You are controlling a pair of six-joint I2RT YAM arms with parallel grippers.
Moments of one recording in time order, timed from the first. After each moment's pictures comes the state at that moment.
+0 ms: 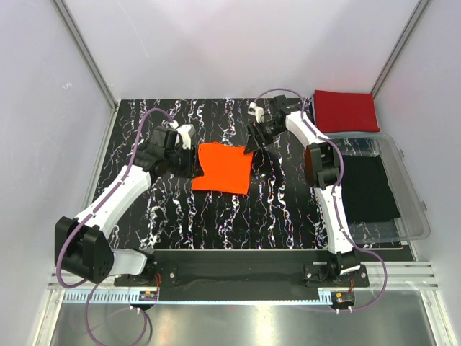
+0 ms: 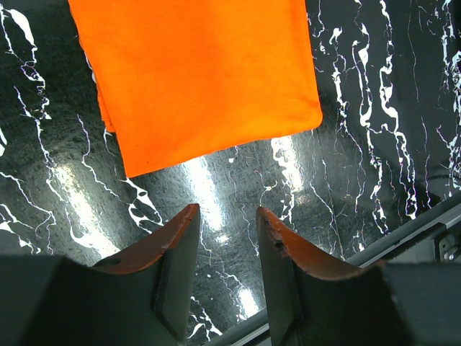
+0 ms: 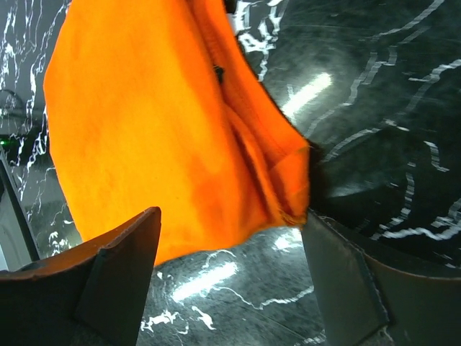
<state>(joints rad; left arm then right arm) -0.35 1.32 1.07 -0.59 0.29 -0.26 0.28 2.60 2.31 -0.91 -0.85 -0.30</state>
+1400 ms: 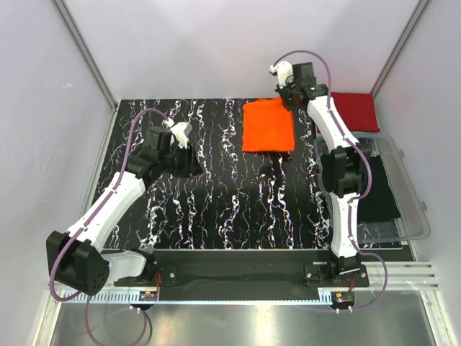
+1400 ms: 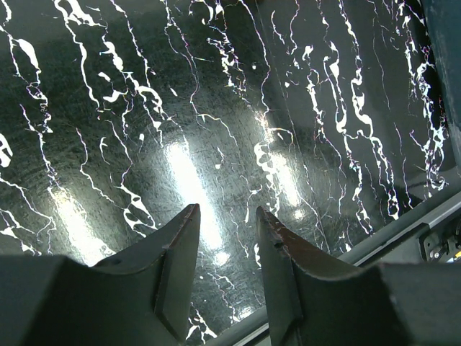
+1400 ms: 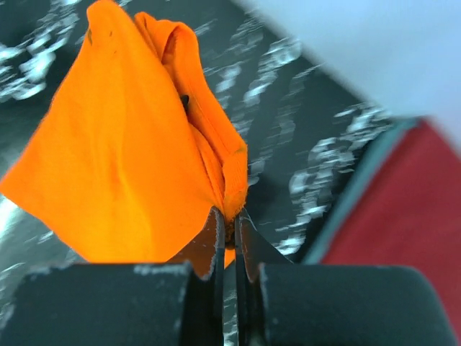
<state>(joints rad) -0.35 1.23 1.06 -0.58 0.30 -0.27 0.24 2.25 2.20 -0.66 -0.09 -0.39</state>
